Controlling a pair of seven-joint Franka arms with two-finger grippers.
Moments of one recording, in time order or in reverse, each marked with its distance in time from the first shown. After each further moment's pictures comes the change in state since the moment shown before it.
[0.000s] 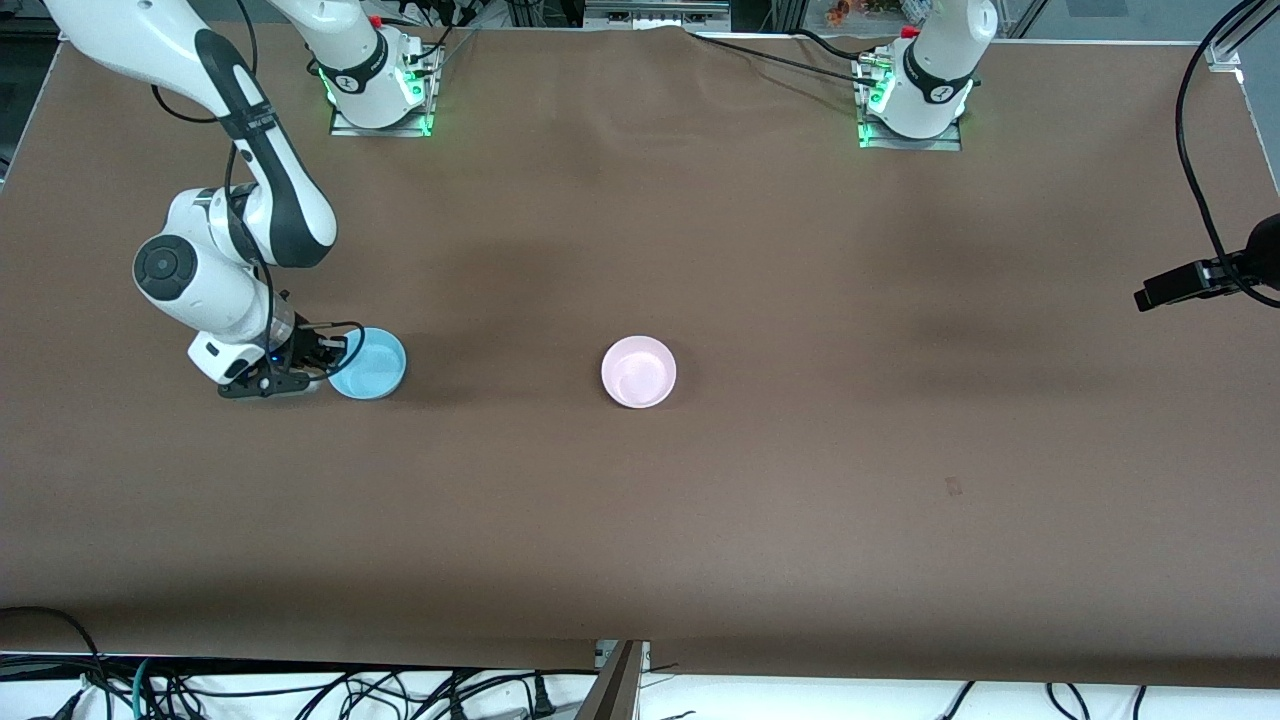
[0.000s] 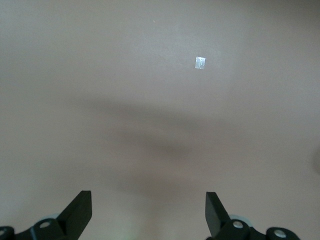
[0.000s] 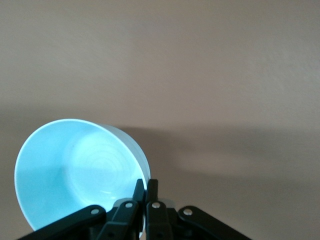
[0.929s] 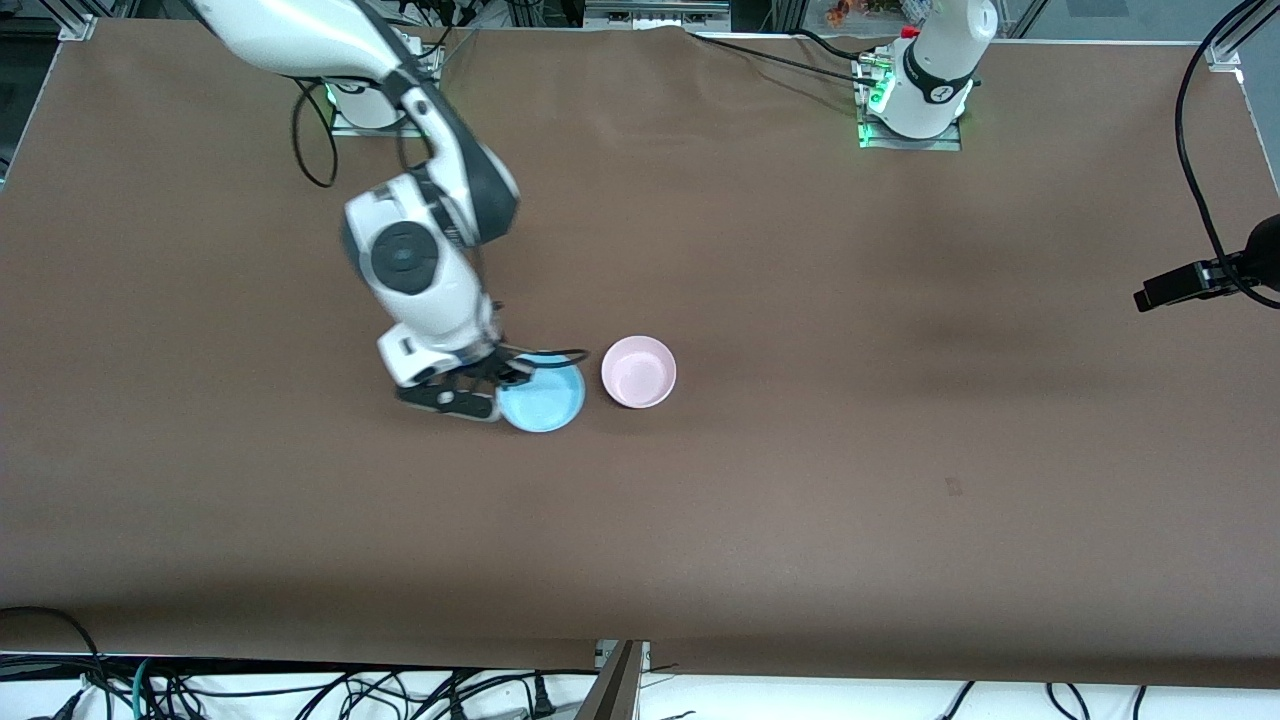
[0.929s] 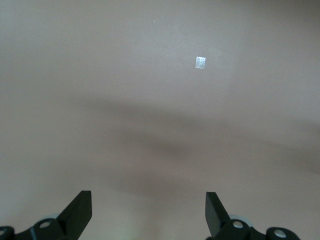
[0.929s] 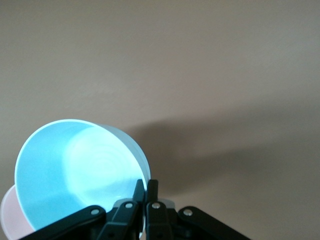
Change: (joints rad) left arm 0.000 0.002 0.000 0.000 0.000 0.000 0.000; right arm 0.437 0.219 0.033 0.474 -0.100 -0.183 0.821
